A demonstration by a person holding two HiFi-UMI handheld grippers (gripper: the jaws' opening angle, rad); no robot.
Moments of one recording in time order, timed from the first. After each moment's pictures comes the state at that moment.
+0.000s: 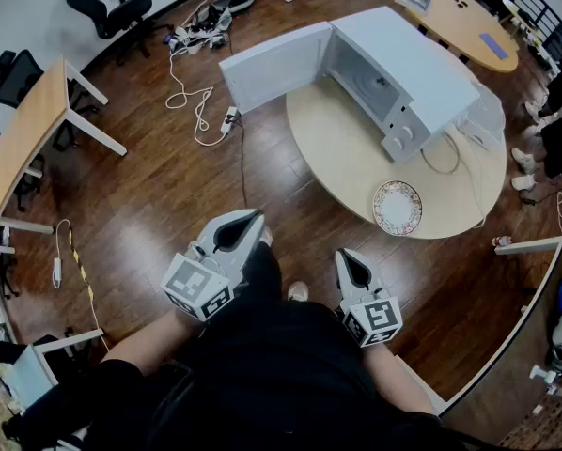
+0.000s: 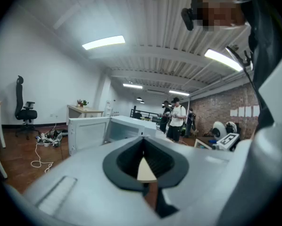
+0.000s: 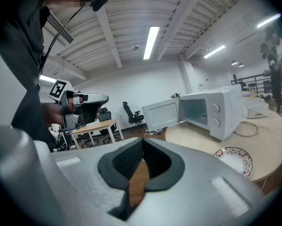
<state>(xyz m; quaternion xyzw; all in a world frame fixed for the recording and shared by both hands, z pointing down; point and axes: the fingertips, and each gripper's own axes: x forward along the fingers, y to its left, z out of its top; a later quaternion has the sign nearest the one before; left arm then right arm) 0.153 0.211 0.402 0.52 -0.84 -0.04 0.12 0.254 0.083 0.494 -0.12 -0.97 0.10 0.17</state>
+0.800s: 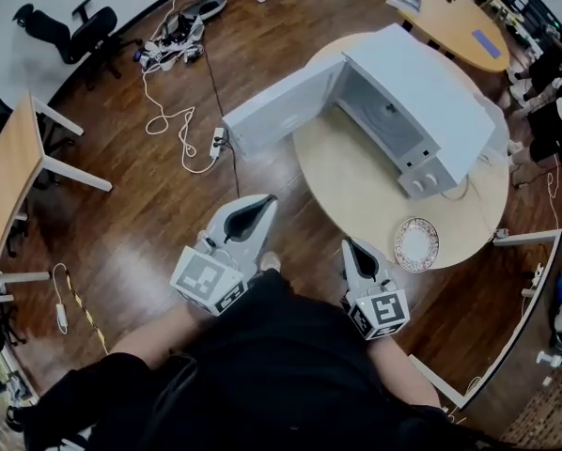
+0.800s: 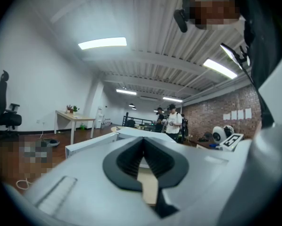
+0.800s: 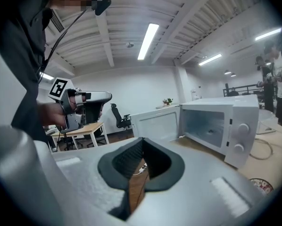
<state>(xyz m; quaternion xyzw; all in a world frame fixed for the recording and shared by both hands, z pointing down) -0.032 0.194 0.373 0.57 -0.82 -0.04 0.07 0.078 0.090 0.469 -0.06 -0.98 0.08 0.15</state>
